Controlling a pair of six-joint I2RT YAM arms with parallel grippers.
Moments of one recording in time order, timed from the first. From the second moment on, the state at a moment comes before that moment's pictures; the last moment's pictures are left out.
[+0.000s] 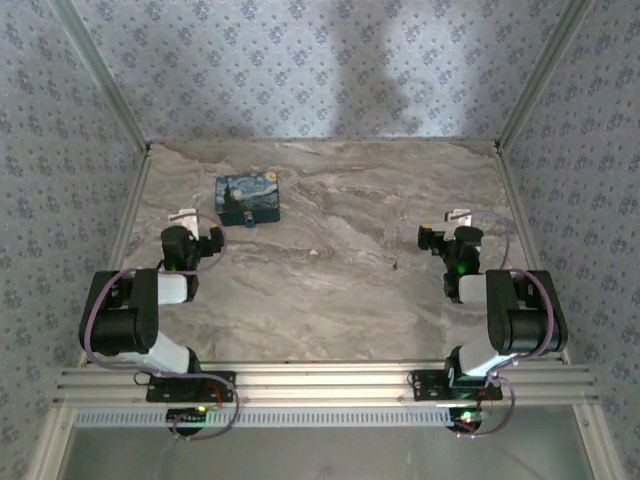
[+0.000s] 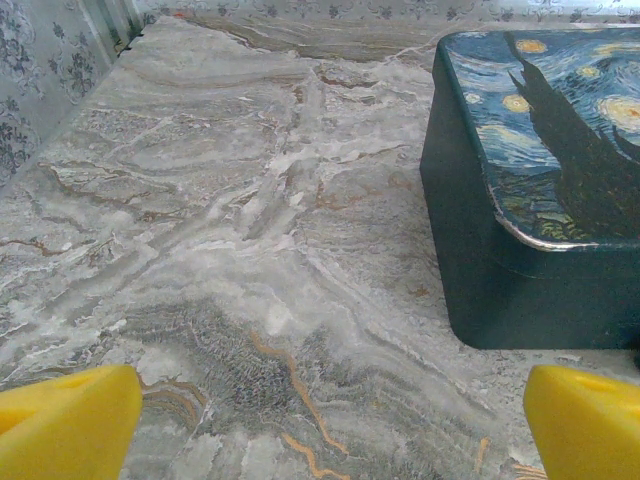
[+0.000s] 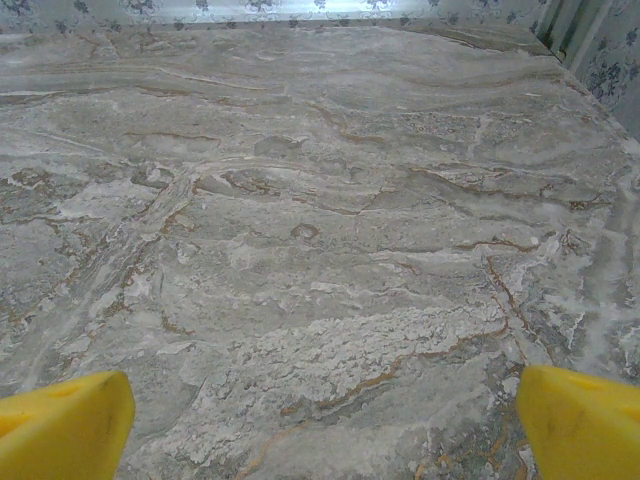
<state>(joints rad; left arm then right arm) 0.03 1.53 0.40 0.73 -0.07 -0.03 -0.03 1.52 0.37 0.75 0.05 -0.01</state>
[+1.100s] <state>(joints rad) 0.03 1.04 0.58 0.15 -0.02 -0.33 -0.03 1.16 0.58 0.11 -0.01 0.19</state>
